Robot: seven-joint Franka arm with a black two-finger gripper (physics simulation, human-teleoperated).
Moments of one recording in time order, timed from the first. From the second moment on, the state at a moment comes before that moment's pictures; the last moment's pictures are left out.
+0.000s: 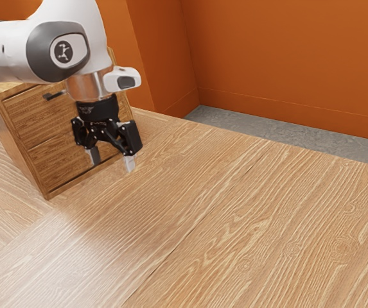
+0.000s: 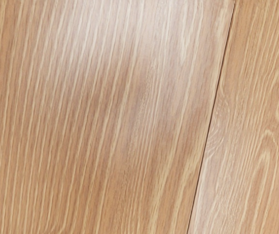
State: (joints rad) arm -0.17 0.08 0.34 -1.44 -0.05 1.37 -0.01
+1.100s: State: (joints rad) arm 0.07 0.25 0.29 -1.24 0.30 1.72 0.00
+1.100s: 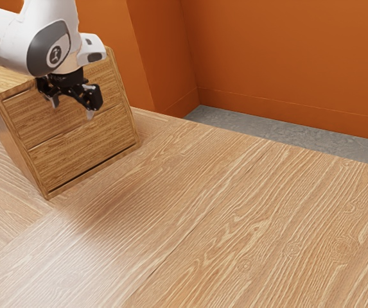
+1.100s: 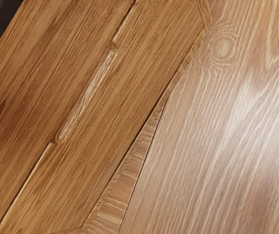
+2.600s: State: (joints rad) arm 0.18 0.32 0.22 -1.22 0.51 1.90 0.29
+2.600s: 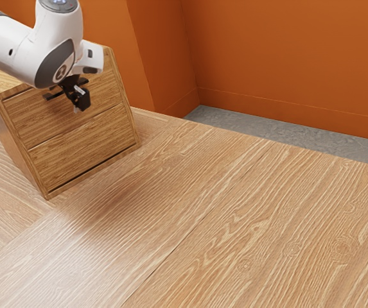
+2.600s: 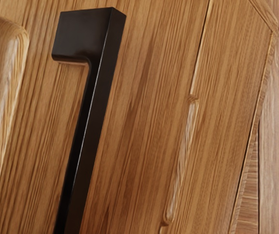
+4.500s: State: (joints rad) arm 0.13 0.36 0.20 -1.21 0.50 1.91 0.31
